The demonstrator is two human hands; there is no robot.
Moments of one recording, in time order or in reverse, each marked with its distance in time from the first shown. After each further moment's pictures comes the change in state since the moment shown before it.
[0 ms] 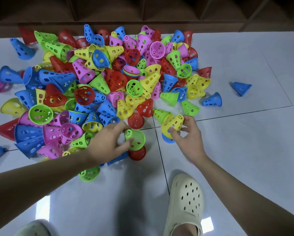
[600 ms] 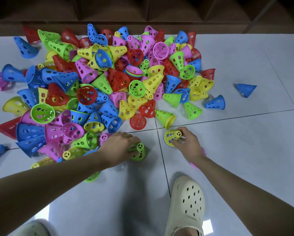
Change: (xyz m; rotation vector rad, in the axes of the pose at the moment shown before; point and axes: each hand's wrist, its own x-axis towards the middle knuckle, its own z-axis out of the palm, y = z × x) left_hand 0.010 -0.012 0.039 0.240 -0.202 0.090; right_hand 0.019 0.068 -0.001 -0.273 -0.198 0.121
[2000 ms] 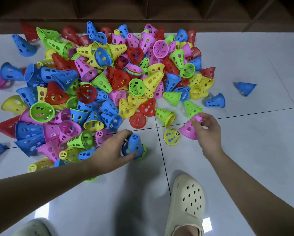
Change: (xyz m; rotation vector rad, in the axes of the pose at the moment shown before) left_hand -0.032 0.010 -0.013 -0.474 0.094 -0.170; right_hand 0.001 -0.038 -0.043 0.397 0.412 0.099
